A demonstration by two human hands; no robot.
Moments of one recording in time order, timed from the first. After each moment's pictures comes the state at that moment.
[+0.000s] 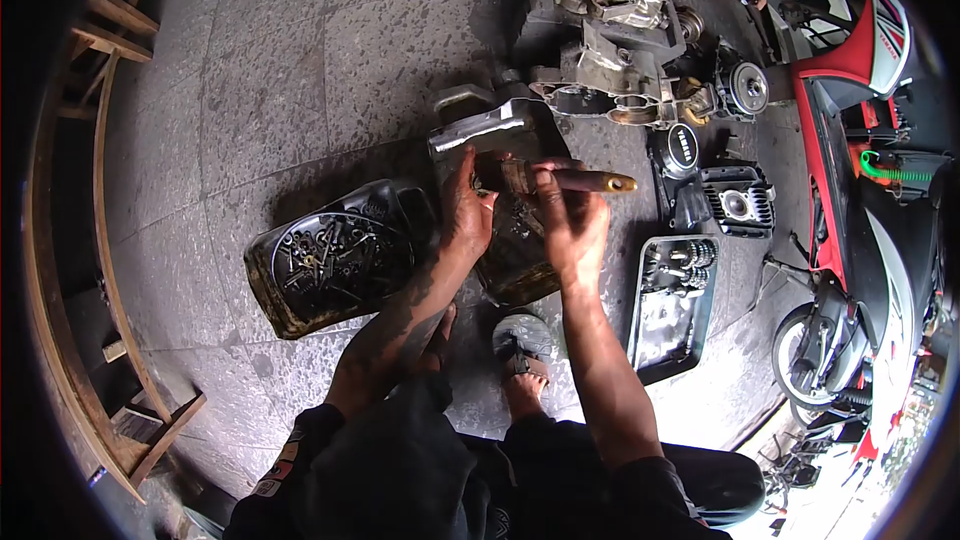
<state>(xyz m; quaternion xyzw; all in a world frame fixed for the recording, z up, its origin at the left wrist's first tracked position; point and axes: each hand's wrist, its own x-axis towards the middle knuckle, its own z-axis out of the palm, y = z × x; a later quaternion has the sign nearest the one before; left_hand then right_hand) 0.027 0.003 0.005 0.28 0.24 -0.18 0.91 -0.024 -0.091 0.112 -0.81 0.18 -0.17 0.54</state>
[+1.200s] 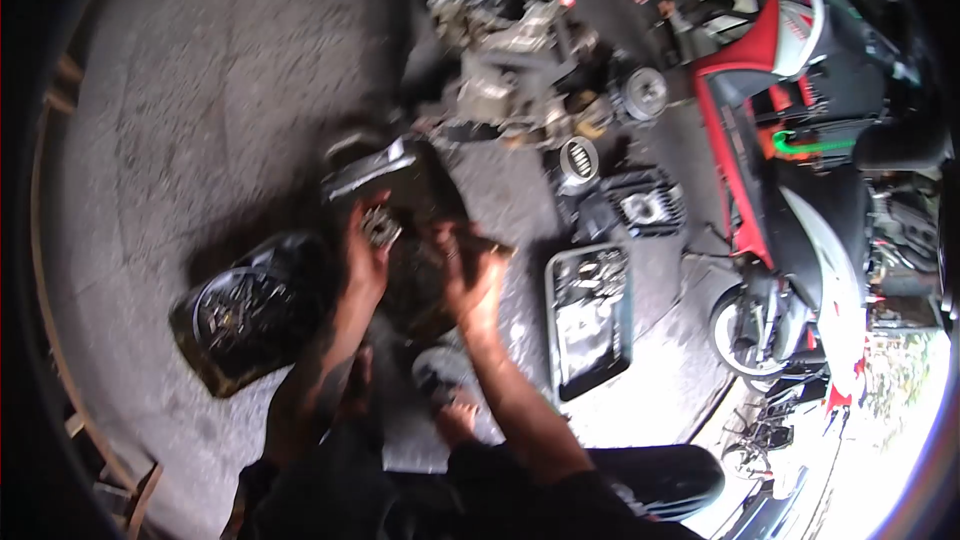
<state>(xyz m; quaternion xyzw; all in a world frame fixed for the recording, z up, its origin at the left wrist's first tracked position) 0.021 0.007 -0.022 0.29 0.19 -0.22 0.91 -0.053 -0.105 0.085 -0.85 0.15 -0.21 0.45</state>
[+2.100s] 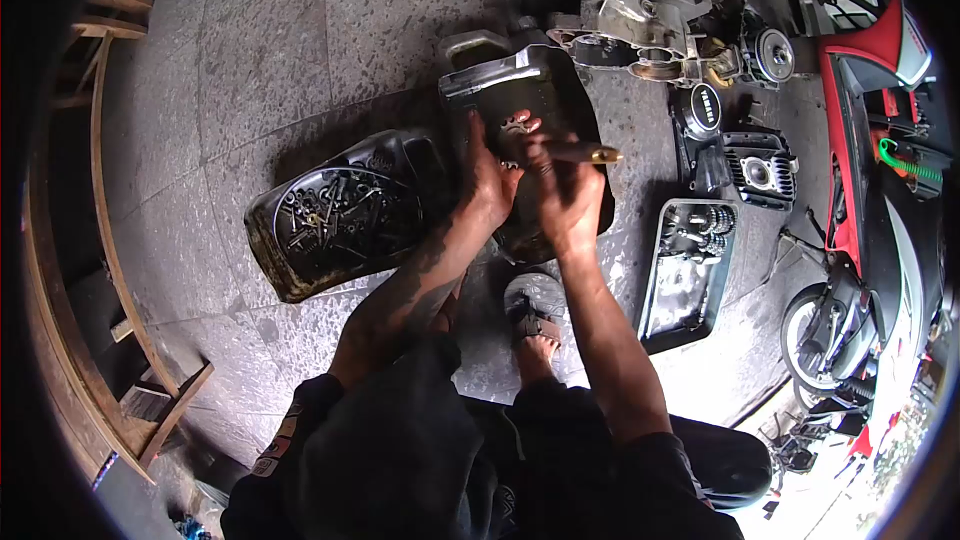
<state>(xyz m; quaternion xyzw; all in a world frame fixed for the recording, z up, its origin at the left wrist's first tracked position) 0.013 0.001 0.003 0.24 0.21 -0.28 0.91 -0.040 -0.079 0.086 -0.83 0.14 -0.15 0.52</state>
